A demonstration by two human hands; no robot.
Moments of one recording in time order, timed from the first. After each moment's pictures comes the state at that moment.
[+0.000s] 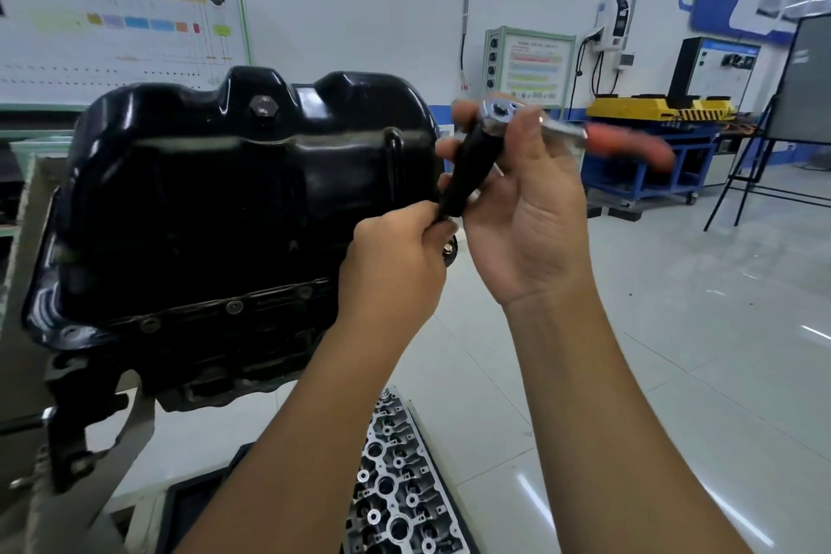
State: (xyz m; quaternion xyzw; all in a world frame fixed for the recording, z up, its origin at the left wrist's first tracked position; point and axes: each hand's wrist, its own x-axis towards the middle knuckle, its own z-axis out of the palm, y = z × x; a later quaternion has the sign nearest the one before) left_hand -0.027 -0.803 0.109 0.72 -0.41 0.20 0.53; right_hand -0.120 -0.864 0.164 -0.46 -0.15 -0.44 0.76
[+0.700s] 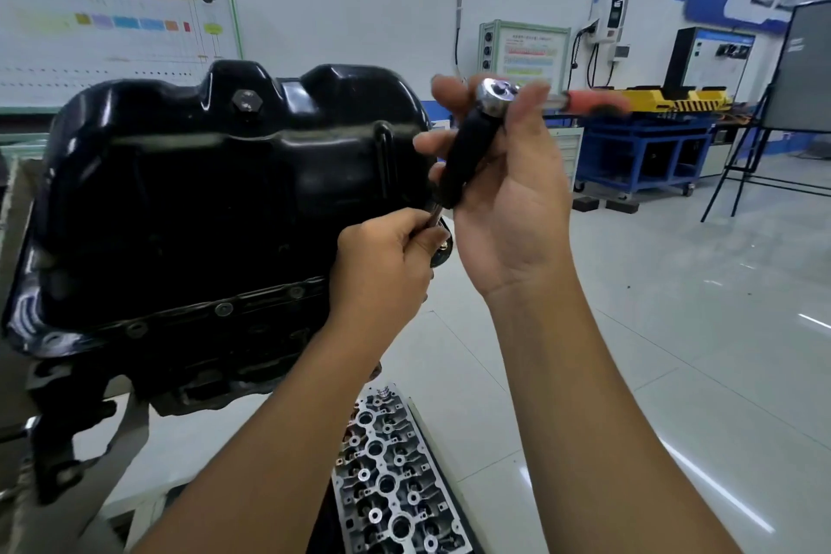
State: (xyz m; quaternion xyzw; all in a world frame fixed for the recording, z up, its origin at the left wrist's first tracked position) left_hand -0.010 -0.810 0.091 0.66 -0.43 0.19 0.58; right_hand -0.109 -0.866 0.164 -0.45 -0.15 -0.46 0.75
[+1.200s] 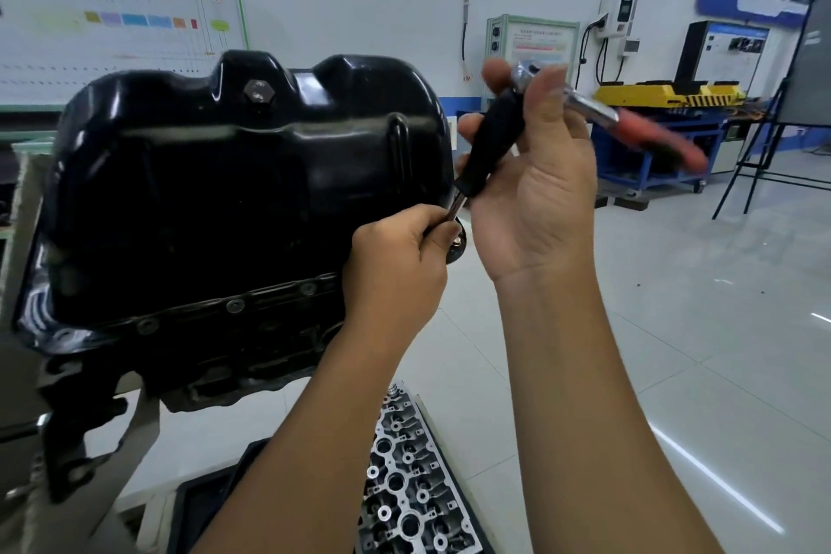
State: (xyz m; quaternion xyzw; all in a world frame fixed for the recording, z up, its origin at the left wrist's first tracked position) left_hand -0.004 -0.815 0.083 0.65 -0.43 0.22 0.58; right_hand -0.103 -0.865 0.167 -0.38 -0.13 -0.50 0.77
